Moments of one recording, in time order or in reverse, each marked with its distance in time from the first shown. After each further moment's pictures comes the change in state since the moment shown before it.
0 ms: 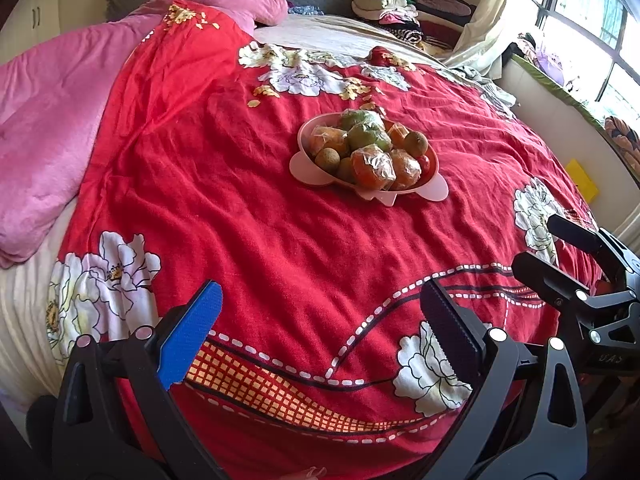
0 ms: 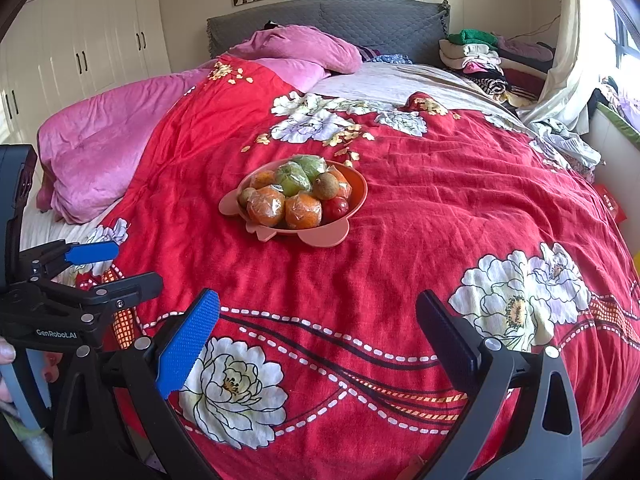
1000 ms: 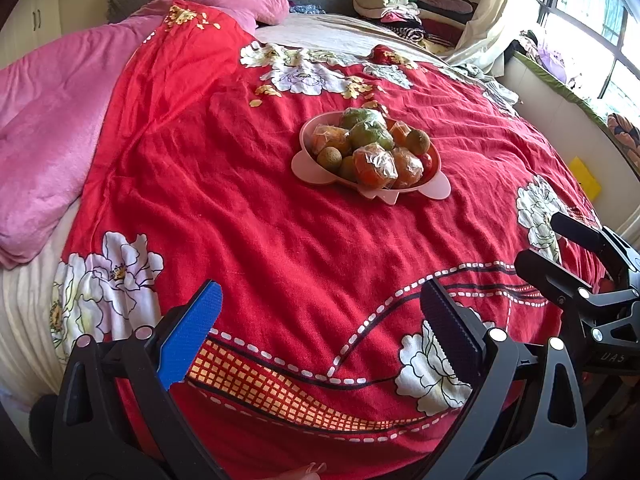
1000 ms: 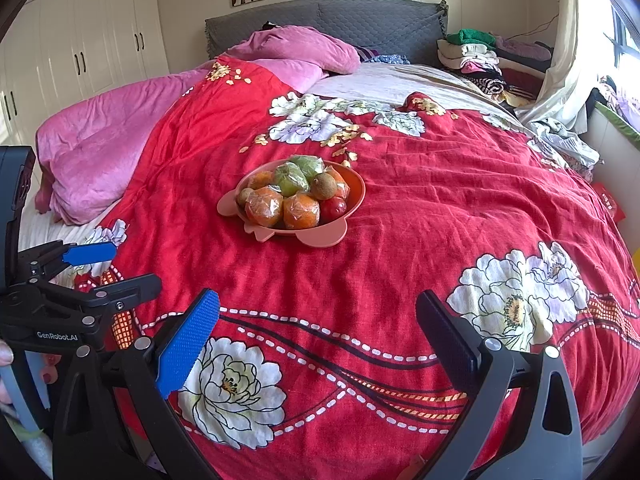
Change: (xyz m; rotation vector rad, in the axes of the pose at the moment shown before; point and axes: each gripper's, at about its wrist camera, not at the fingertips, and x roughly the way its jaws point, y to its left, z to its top) left arm 0.000 -0.001 0.000 0.000 0.002 0.011; right arm 0.000 0.000 -0.001 0.003 0.000 -0.006
